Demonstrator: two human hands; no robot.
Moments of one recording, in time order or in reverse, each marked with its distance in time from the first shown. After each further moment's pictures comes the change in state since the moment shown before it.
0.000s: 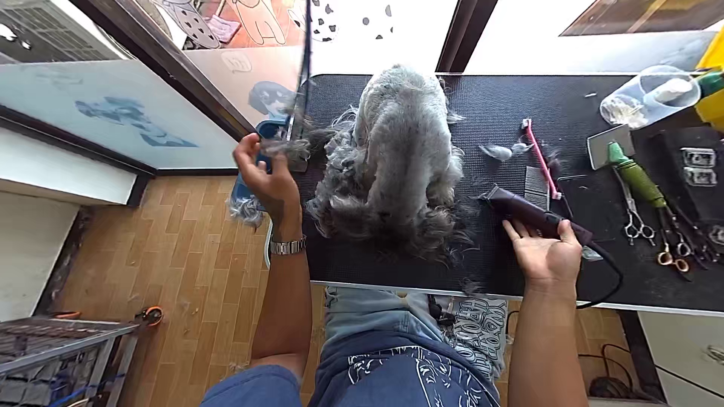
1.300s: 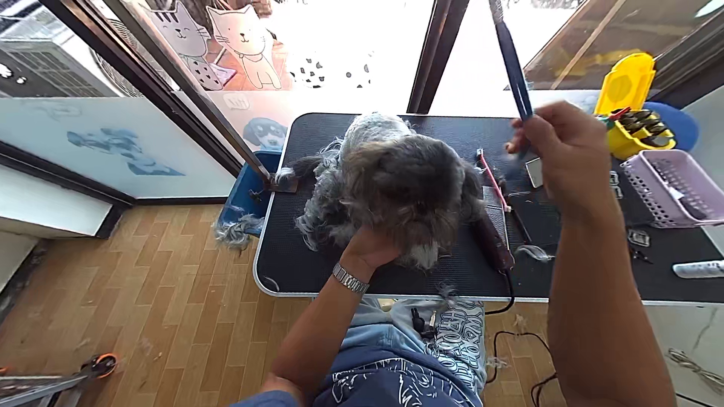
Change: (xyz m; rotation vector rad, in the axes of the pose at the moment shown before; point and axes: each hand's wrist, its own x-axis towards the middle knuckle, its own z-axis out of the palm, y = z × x) left_hand -0.131 0.086 0.078 -1.409 -0.929 -0.979; right_hand -0.056 -0.119 0.151 -1.088 -0.856 -0.960
